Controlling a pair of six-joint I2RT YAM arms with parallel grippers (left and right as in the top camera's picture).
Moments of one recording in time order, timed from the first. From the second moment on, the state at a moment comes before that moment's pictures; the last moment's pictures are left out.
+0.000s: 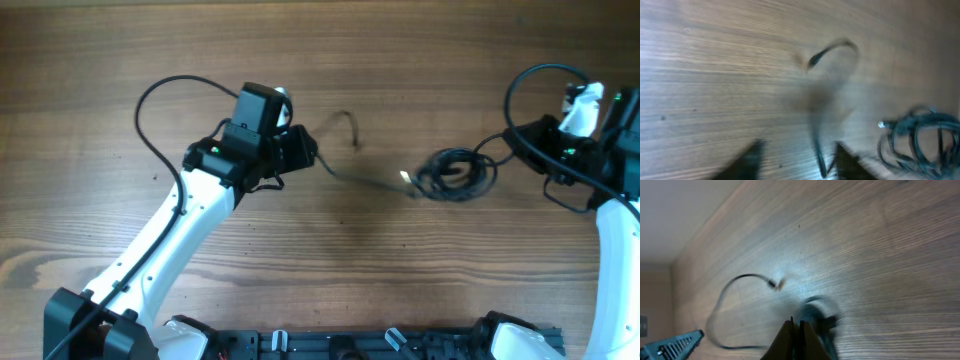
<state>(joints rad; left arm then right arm) -0.43 1.47 1.10 -0.58 0.24 -0.63 -0.32 1.26 1.17 -0.91 -0.56 0.28</state>
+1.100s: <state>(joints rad) -0.51 1.47 1.10 -0.62 0.13 -0.74 0.06 1.49 1.17 -0.74 -0.53 0.38</state>
